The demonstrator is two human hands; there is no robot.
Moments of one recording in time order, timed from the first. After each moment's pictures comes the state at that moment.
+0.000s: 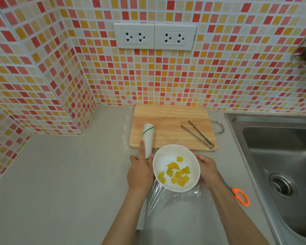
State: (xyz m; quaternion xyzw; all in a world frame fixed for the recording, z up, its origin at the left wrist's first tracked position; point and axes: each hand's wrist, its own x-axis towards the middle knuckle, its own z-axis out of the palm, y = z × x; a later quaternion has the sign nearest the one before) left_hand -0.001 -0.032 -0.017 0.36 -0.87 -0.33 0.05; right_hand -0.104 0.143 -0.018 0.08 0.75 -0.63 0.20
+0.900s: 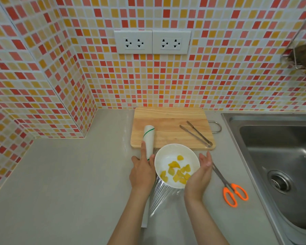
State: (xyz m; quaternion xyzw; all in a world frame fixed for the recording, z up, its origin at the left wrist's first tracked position) left_hand 0.002 -0.028 -0.014 0.36 -0.87 -0.33 0.04; right_hand -0.032 0.100 -0.002 0.14 0.64 -0.74 -0.11
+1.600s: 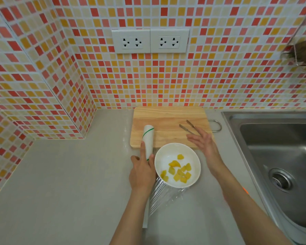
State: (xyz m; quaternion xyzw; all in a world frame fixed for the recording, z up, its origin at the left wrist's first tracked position) left_hand 0.002 -0.027 -0.014 0.36 -0.87 -0.32 0.06; right_hand -0.120 0.143 0.022 -0.15 0.72 -0.66 0.14
